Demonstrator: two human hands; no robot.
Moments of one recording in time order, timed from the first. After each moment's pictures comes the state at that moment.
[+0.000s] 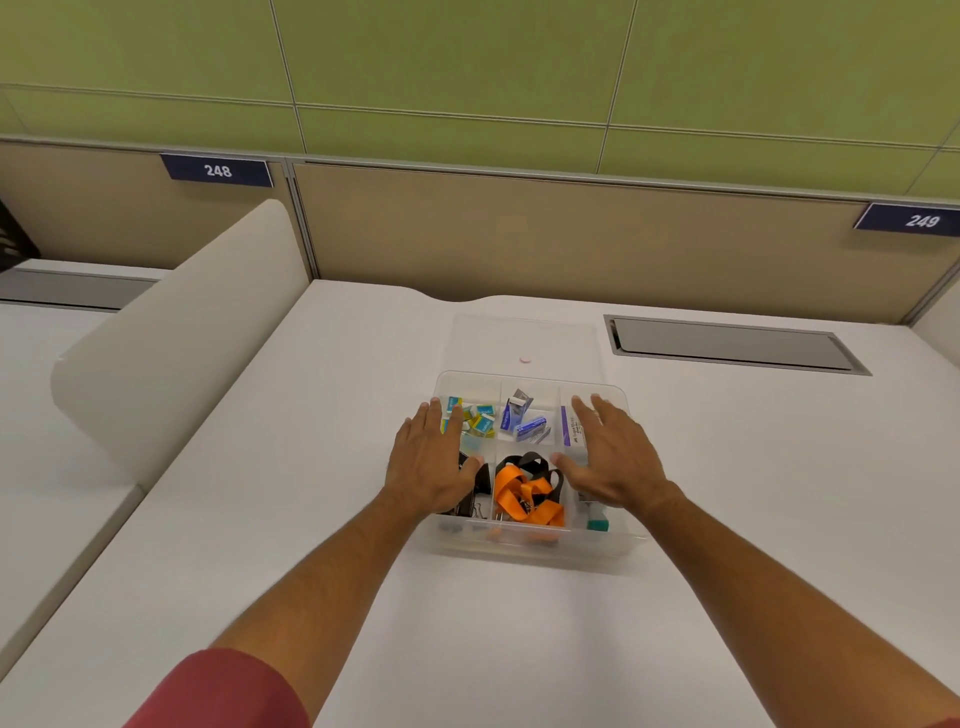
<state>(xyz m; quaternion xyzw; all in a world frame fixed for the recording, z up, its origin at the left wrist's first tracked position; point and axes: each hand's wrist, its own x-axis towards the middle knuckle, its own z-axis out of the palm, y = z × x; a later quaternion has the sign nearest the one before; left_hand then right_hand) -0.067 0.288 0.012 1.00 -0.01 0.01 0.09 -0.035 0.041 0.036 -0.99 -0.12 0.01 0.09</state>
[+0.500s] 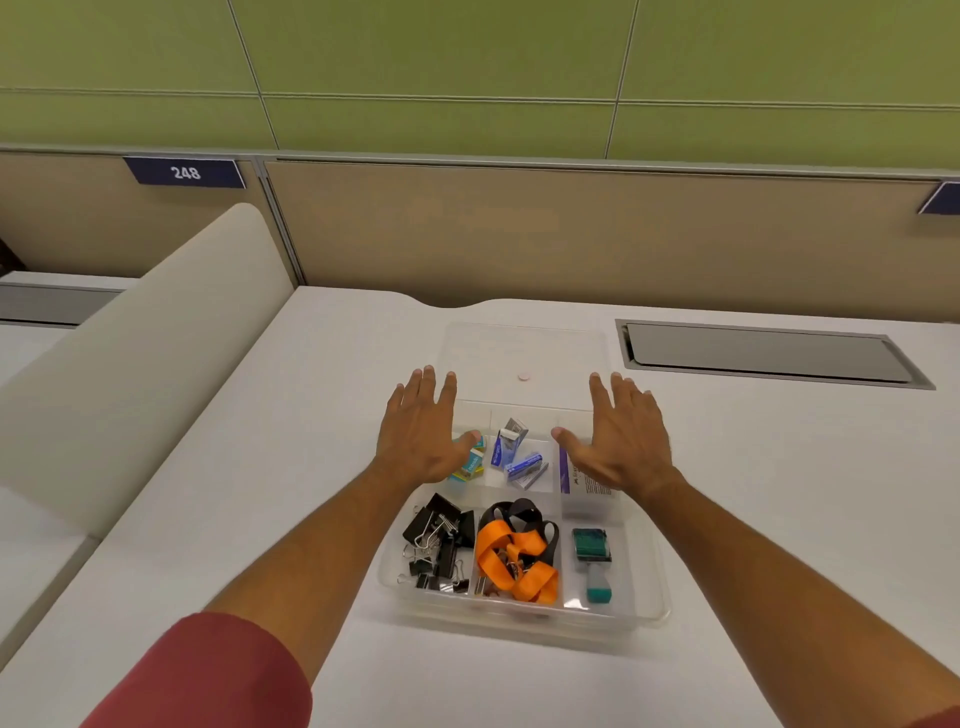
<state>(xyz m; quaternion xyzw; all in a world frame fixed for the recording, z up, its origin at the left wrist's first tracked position) 0.036 0.285 0.031 1.00 0.00 0.01 0.02 0.068 0.028 0.024 -1.00 -0.09 -0.02 0.05</state>
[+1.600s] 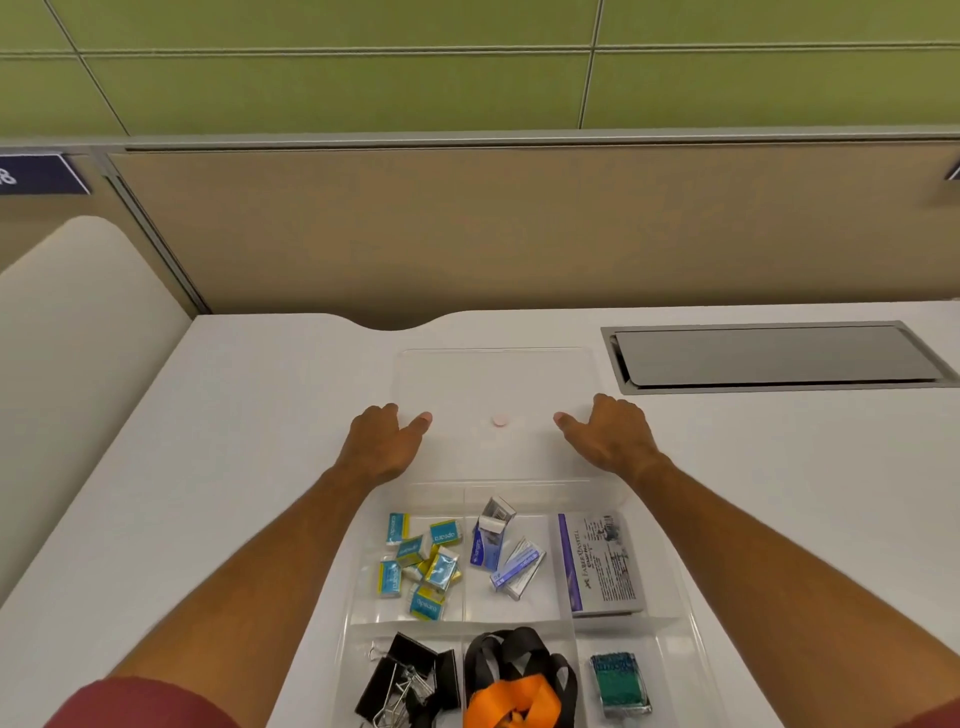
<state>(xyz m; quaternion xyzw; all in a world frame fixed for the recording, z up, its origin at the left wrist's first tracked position) 0.185 0.312 -0.018 0.95 0.13 -0.11 0.27 0.198 0.032 -0.006 -0.97 0.09 0.08 0.20</state>
